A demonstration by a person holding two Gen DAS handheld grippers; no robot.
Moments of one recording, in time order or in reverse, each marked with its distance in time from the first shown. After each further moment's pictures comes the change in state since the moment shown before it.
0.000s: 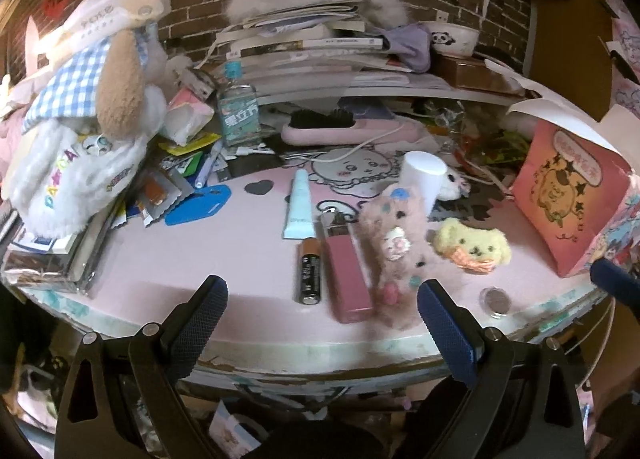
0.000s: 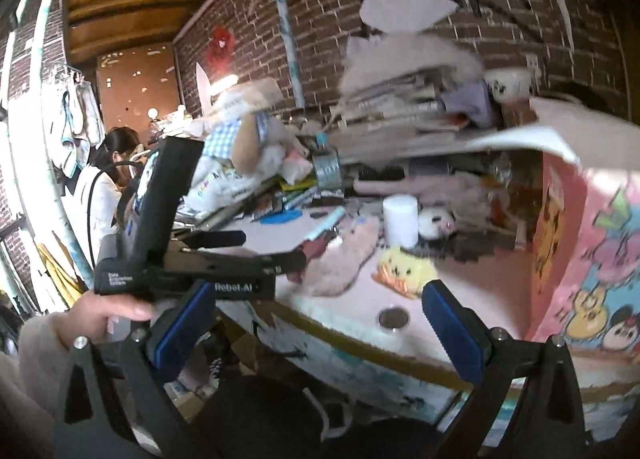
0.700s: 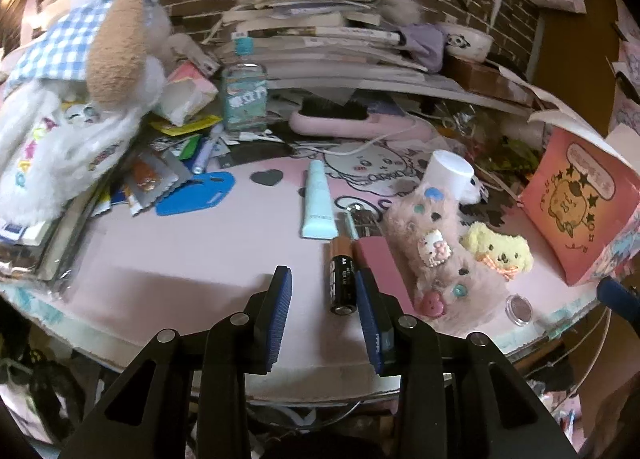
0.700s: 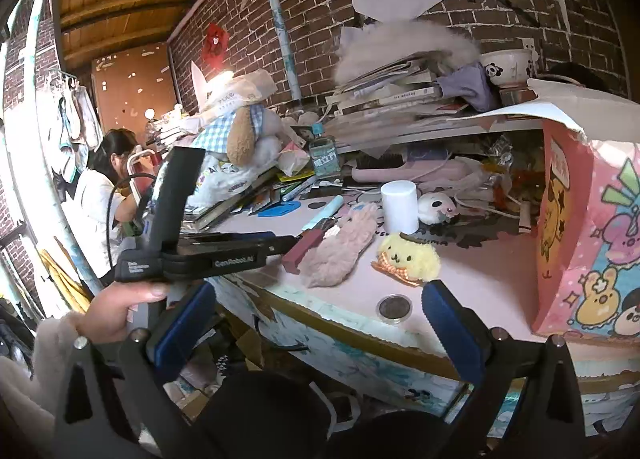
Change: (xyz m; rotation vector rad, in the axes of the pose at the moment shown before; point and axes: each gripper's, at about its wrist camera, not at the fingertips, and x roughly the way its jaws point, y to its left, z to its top) left arm 0.028 0.022 -0.002 -0.034 0.023 -0.075; right arm 0.004 -0.005 -0.004 0.026 0.018 0.008
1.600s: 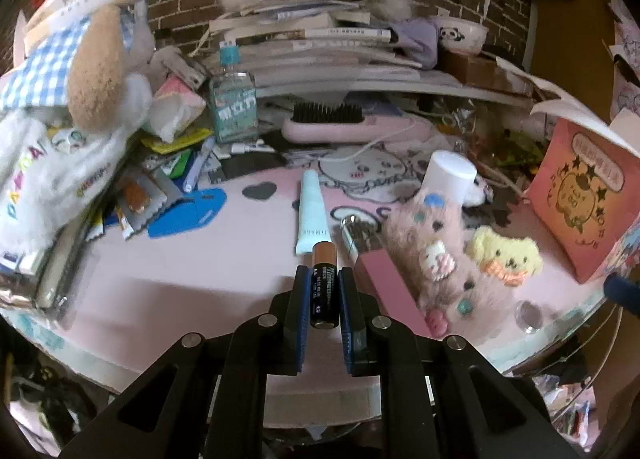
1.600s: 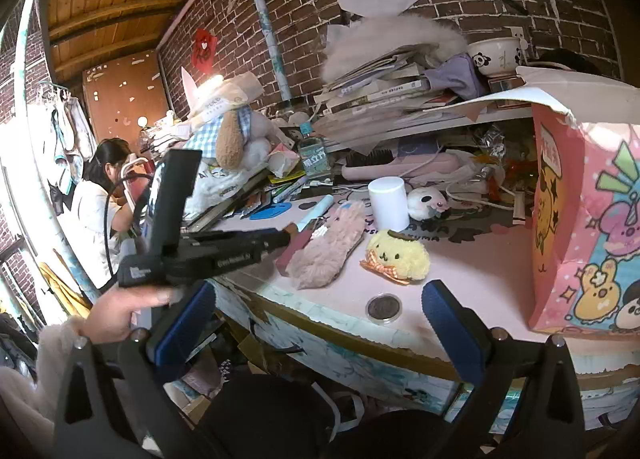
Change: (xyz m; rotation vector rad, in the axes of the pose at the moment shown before) left arm 0.001 -0.005 0.010 0.047 -0.037 0.024; right arm 0.004 -0.012 0.002 0.048 0.002 -0.005
